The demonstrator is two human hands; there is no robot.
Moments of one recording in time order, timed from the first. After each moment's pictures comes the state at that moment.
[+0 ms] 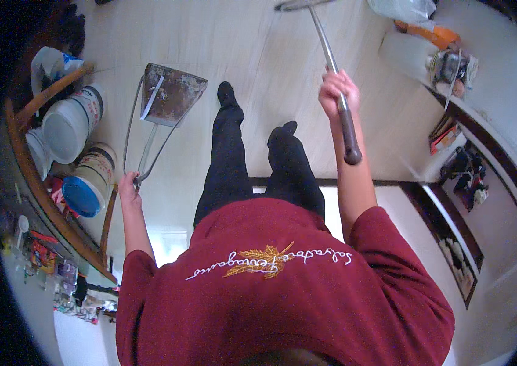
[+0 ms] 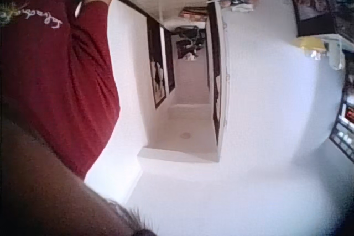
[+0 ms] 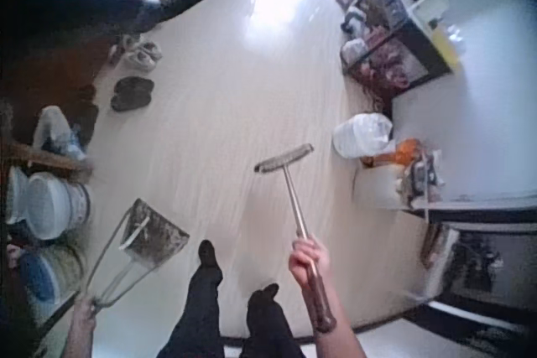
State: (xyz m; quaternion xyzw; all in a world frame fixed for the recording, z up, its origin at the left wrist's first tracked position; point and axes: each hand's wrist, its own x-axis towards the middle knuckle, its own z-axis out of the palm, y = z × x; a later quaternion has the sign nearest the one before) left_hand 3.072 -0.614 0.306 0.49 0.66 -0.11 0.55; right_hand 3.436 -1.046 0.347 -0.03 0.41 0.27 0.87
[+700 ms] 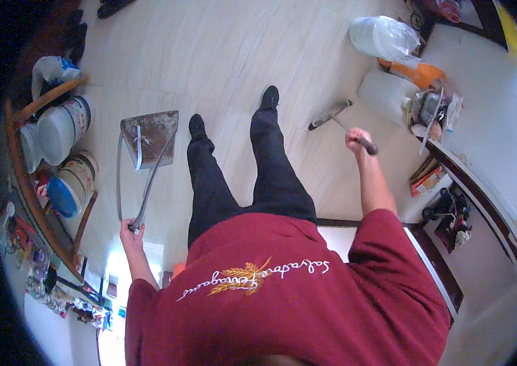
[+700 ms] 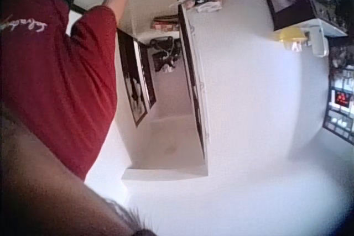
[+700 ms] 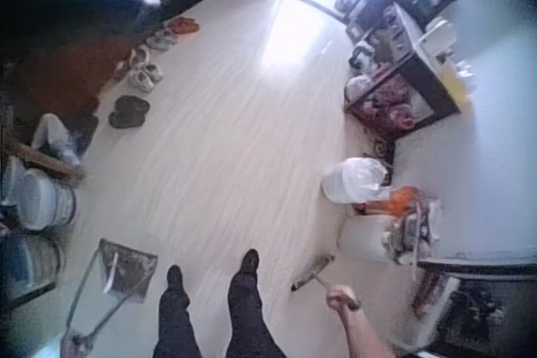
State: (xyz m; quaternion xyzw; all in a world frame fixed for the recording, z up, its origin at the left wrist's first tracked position) left_hand 3.075 -0.780 0.358 0.29 0.78 0.06 0.56; right_hand 3.566 -1.367 0.232 -0.34 0.55 0.26 0.72
